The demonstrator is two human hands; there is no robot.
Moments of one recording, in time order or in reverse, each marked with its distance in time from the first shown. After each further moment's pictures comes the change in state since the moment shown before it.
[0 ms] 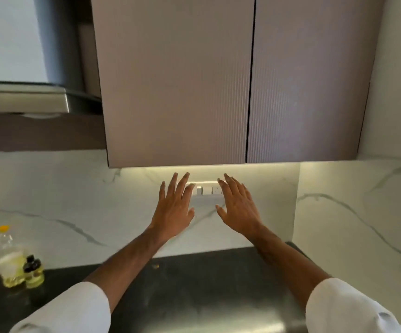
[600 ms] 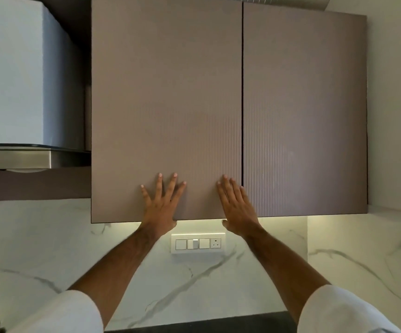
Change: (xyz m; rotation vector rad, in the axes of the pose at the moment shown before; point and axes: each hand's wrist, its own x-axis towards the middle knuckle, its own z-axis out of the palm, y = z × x) left_hand 0.150 -0.053 -0.025 0.237 -0.075 -0.162; right_hand 0.155 0.084 -0.020 -0.325 0.100 -0.081
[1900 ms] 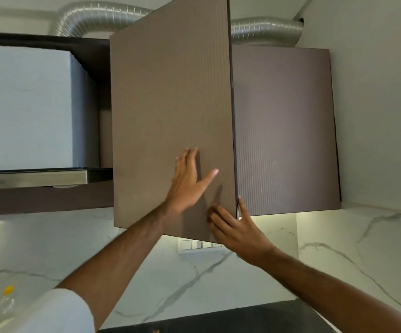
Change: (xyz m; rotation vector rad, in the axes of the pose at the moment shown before) left_hand -0.042 0.032 -0.213 -1.000 0.174 -0.034; right_hand -0.122 -0.044 -0.162 -0.438 0.247 -0.459
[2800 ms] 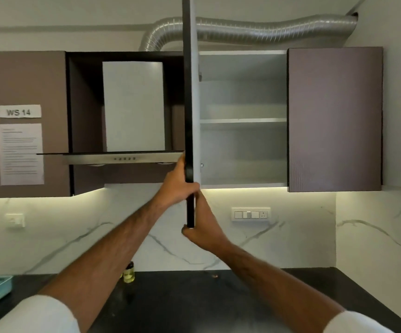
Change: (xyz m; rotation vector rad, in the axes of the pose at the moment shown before) left_hand -0.207 -0.016 -0.294 -0.130 -0.077 -0.244; right_hand 0.162 -0.233 -0.280 1.567 0.001 0.526
